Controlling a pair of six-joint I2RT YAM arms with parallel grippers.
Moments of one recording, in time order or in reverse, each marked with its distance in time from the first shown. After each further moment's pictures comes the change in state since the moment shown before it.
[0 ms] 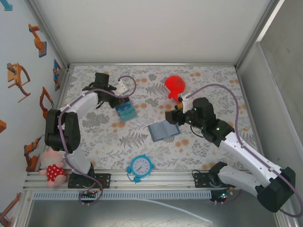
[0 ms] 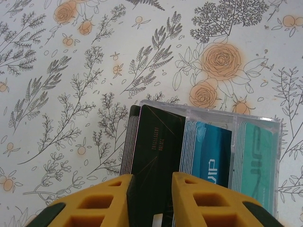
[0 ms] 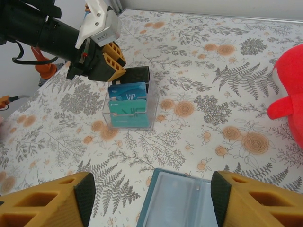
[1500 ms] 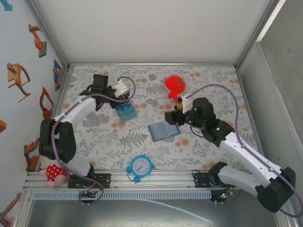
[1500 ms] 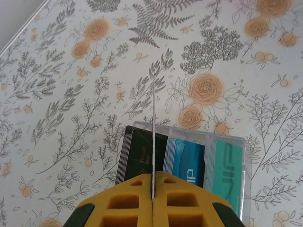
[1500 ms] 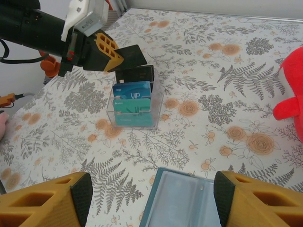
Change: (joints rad) left arm -0.031 -0.124 -0.081 0.069 0.011 -0.037; right arm 0.000 -0.003 0.000 0.000 -0.018 -0.003
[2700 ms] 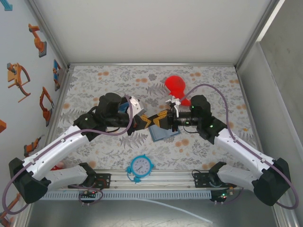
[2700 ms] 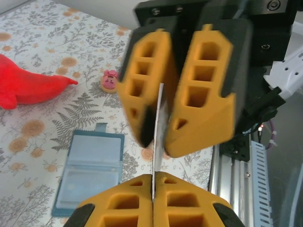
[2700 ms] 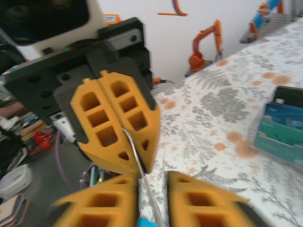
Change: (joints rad) left arm -0.515 -0.531 -0.140 -0.056 0.197 -0.583; right arm 0.000 0.089 -0.027 0.286 -0.627 -0.002
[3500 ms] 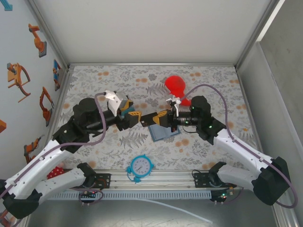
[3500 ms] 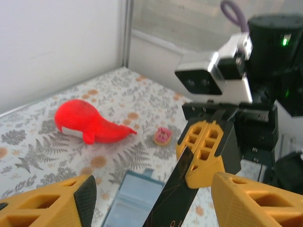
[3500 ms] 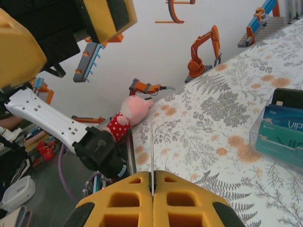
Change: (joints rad) left arm 0.000 -0.208 -0.008 0.079 -0.245 -0.166; right arm -0.002 0.008 -0.031 0.088 -0.012 0.069
